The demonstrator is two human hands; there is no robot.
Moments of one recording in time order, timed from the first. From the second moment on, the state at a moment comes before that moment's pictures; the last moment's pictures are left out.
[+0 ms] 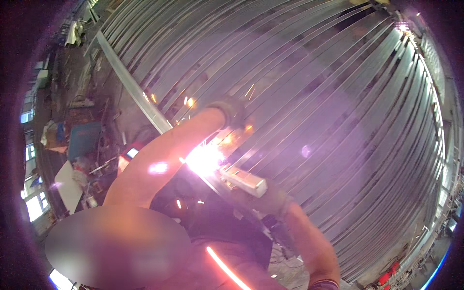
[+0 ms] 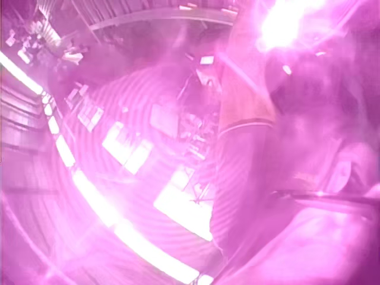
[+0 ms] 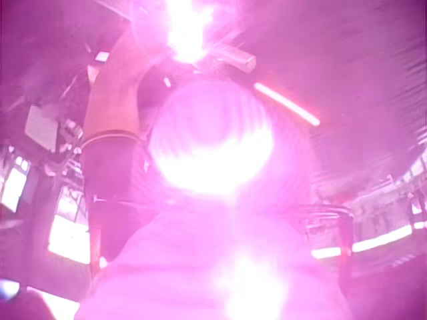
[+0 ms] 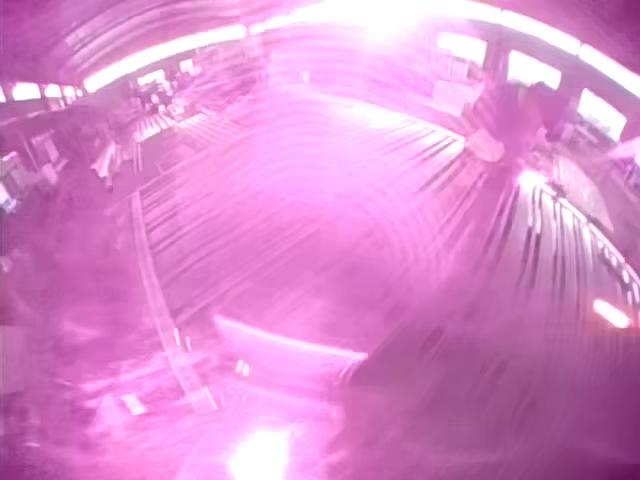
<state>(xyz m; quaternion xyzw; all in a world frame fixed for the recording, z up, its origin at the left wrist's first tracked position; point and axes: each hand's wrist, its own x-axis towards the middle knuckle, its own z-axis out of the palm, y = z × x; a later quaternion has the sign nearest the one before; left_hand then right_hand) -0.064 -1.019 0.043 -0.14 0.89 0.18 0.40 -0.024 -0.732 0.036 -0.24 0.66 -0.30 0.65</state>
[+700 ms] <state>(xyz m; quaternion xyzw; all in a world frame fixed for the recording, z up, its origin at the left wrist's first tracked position) -0.061 -1.026 0.027 -0.10 0.91 0.09 0.40 -0.027 -0.728 0.043 -0.20 0.61 -0.39 0.66</state>
